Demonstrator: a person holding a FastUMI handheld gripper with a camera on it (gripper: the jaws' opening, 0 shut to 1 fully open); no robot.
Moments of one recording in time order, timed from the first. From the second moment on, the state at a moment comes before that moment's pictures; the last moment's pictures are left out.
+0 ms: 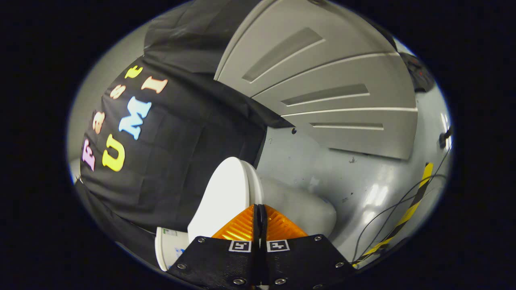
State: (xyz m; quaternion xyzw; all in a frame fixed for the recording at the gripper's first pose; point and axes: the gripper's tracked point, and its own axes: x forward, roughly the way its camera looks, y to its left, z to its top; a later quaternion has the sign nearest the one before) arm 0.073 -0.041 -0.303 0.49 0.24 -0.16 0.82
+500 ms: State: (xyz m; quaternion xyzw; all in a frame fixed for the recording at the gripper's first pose) arm 0.069 -0.041 -0.232 0.46 0.22 -0.15 0.85
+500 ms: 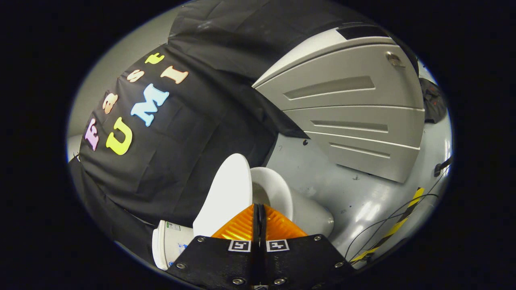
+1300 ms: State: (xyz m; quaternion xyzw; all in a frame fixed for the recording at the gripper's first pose) arm 0.087 0.033 -0.065 0.33 0.16 -0.09 0.93
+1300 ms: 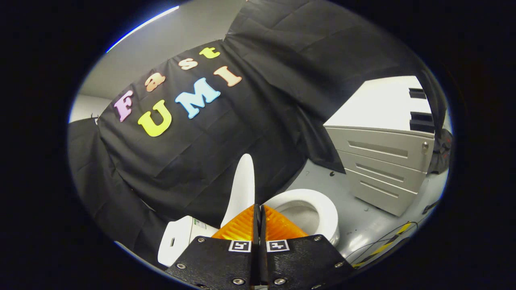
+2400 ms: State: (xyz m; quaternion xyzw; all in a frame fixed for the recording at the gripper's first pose) arm 0.095 0.147 0.040 0.15 0.13 -0.05 0.98
